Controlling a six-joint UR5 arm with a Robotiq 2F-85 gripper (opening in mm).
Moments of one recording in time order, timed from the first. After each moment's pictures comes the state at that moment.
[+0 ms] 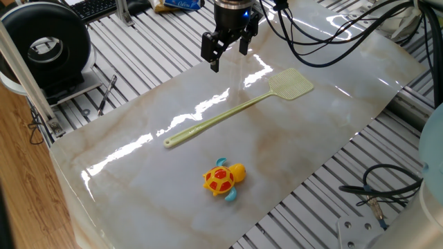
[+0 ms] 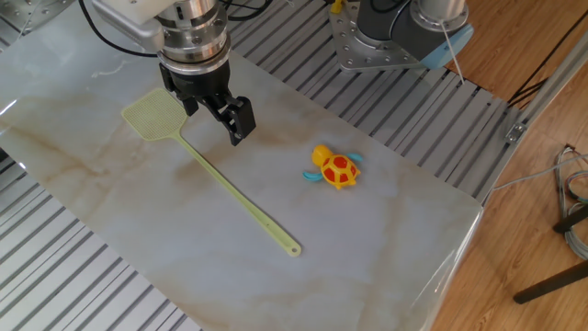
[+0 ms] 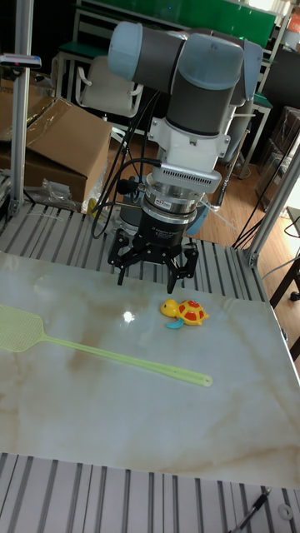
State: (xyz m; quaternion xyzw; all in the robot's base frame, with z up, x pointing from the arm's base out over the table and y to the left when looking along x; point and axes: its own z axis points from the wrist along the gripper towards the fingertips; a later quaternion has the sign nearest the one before) arm 0.544 0.002 0.190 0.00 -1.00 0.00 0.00
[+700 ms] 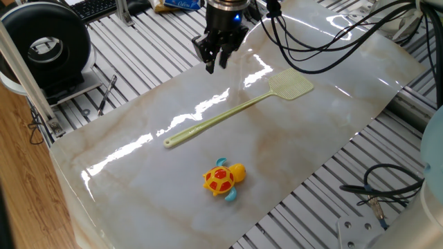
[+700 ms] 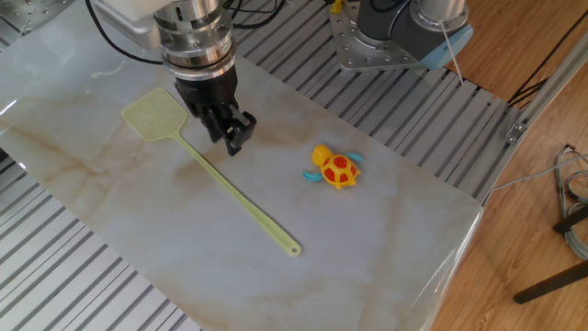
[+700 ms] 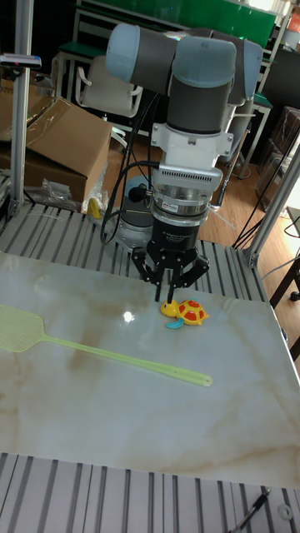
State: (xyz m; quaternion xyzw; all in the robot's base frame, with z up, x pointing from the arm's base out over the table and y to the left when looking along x) arm 0.558 0.043 0.192 -0.05 -1.00 -0.07 -0.02
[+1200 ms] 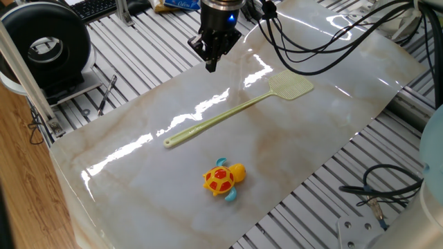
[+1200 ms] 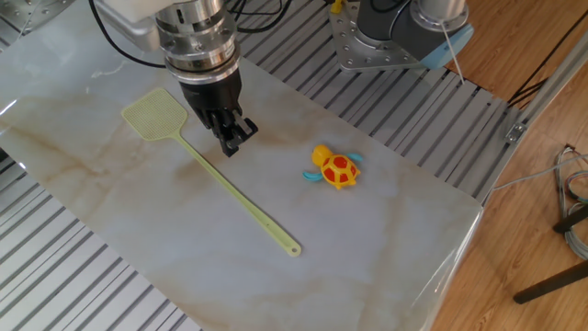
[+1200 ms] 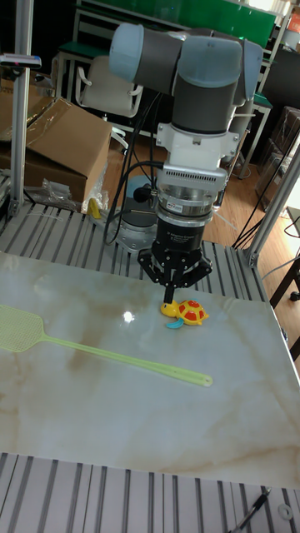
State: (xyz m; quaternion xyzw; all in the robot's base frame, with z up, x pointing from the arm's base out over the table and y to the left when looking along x) arm 0.559 0.048 0.194 -0.06 -1.00 -0.07 -0.02
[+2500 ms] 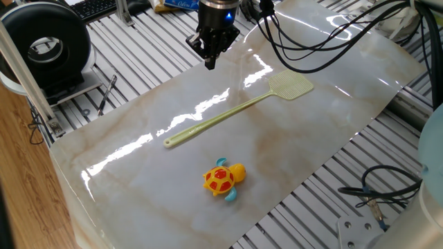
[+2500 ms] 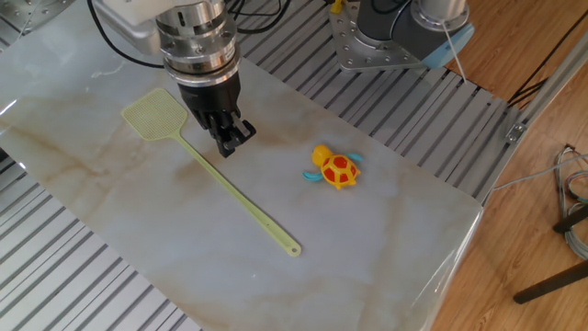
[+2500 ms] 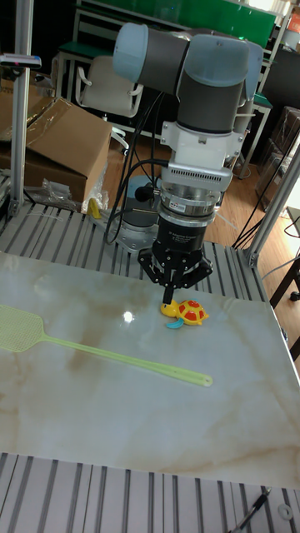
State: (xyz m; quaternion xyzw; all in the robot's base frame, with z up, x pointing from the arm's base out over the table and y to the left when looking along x) arm 0.564 0.046 0.196 -0.06 -1.00 -0.05 -0.02
